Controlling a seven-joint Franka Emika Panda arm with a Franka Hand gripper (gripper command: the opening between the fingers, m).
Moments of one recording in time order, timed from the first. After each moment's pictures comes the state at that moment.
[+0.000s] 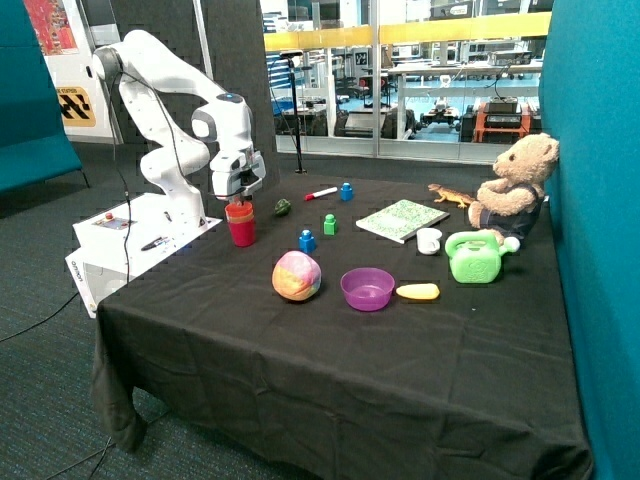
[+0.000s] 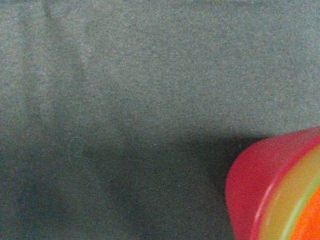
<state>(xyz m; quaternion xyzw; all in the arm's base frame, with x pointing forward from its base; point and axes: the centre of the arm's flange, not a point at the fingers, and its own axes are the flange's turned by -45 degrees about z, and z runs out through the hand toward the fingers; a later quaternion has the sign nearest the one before) 0.352 -0.105 0.382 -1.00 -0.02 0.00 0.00</state>
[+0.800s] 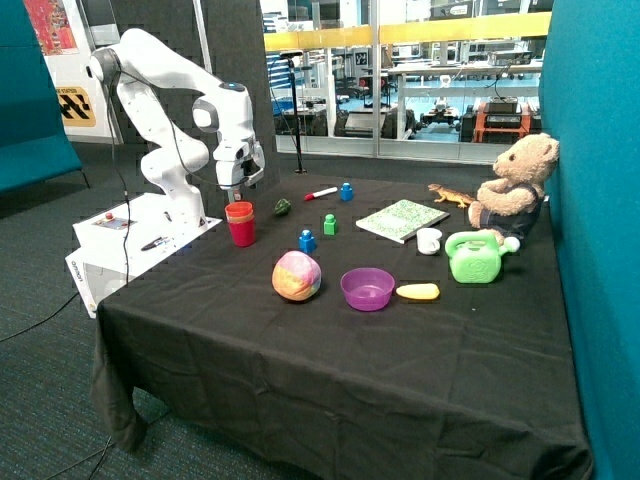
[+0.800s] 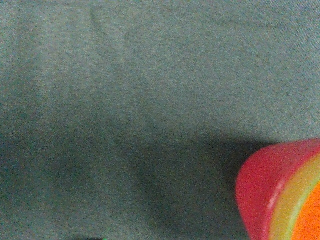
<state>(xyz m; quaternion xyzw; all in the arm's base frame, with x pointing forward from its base) 0.355 -0.091 0.408 -1.00 -0.07 0.00 0.00</state>
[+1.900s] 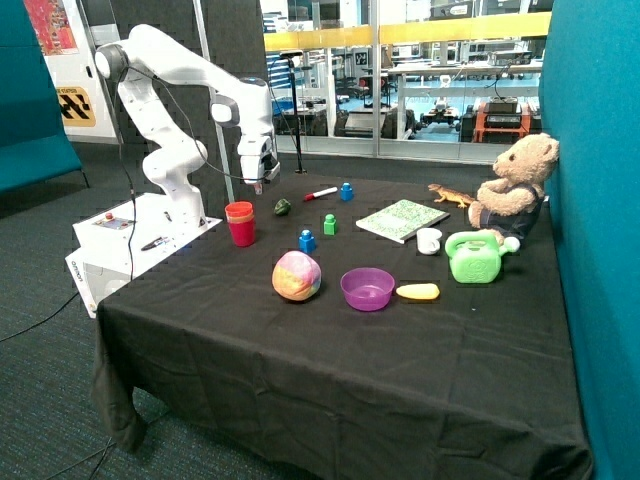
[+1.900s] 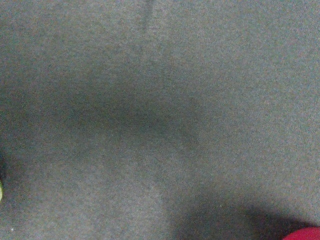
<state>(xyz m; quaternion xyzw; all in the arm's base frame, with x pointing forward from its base) 0.395 -0.058 0.415 -0.99 -0.15 0.00 0.00</state>
